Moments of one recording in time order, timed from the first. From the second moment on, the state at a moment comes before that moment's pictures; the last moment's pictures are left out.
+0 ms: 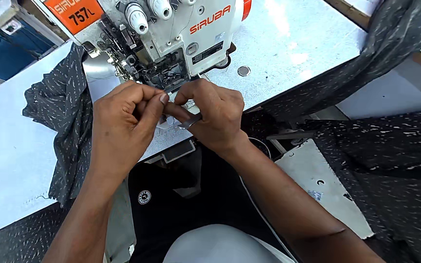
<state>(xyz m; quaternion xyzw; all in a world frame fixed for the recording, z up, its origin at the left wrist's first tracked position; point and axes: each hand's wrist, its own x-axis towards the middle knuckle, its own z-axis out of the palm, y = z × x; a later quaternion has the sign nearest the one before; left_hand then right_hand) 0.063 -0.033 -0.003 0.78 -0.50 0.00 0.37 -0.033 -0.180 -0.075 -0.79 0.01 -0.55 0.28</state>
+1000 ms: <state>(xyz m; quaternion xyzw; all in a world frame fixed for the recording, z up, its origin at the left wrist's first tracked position) 0.102 -0.045 -0.017 0.79 -0.40 -0.07 0.47 -0.078 -0.176 -0.079 -0.63 0.01 -0.53 0.57</state>
